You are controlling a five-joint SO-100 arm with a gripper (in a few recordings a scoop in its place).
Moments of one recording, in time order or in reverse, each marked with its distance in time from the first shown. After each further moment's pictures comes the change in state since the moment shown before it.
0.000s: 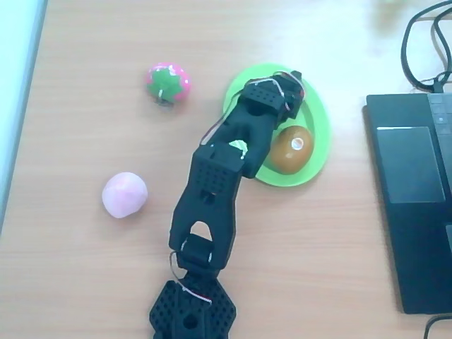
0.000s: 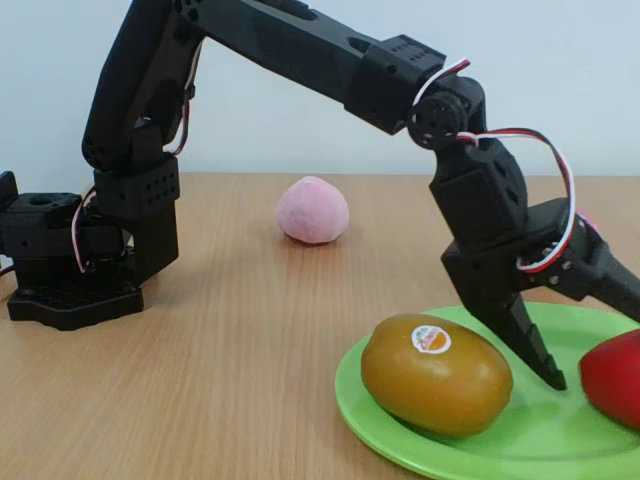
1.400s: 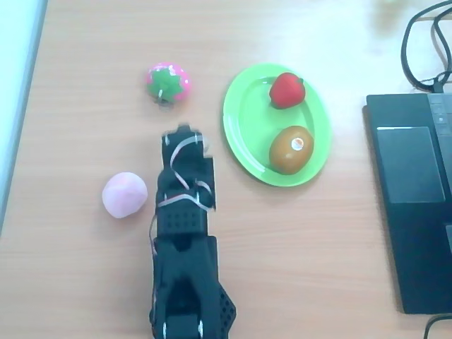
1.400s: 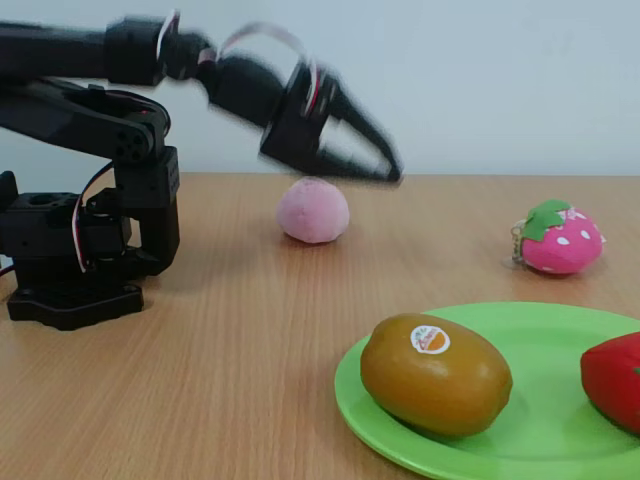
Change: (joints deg) arm -26.1 104.1 89.4 -15.1 -6.9
